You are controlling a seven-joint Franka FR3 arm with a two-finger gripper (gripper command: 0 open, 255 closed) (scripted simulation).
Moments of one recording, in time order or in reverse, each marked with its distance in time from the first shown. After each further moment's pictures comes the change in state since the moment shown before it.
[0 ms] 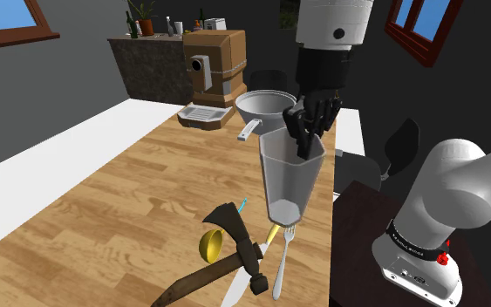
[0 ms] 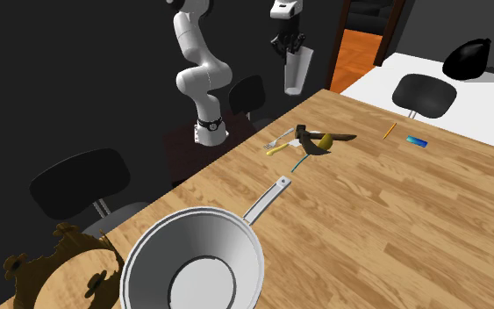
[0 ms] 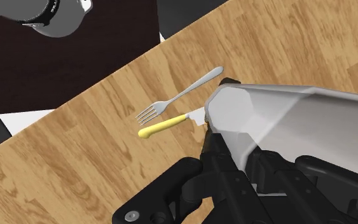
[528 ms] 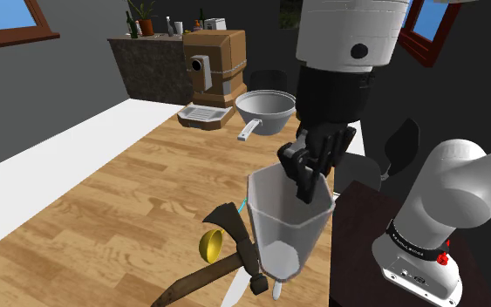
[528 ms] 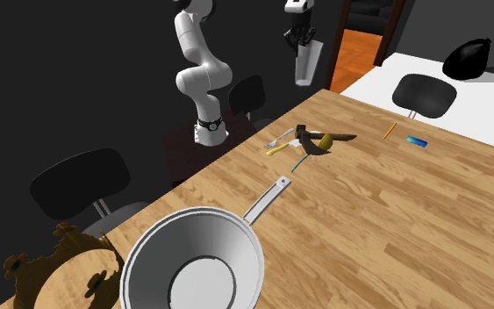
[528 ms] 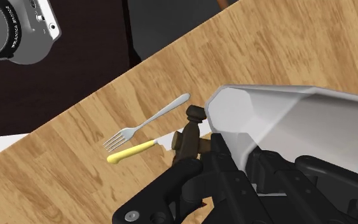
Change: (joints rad) arm -0.030 -0.009 0.201 0.083 0.130 -0.003 0.160
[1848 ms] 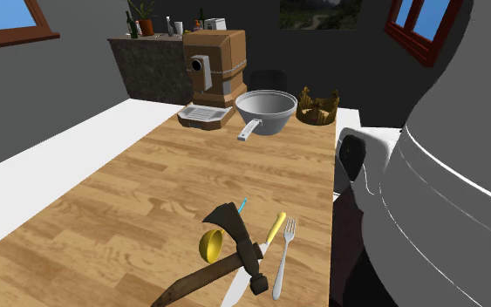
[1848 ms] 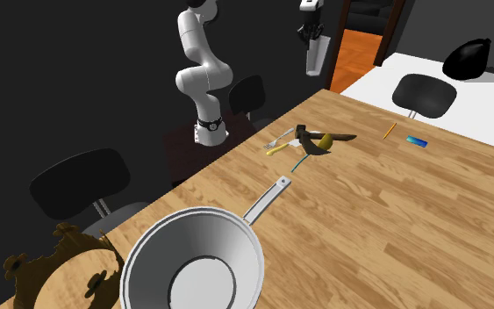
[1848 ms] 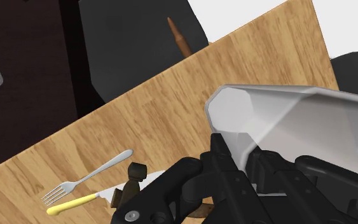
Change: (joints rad) arm -0.074 0.019 0.398 0.199 0.166 0.079 0.277
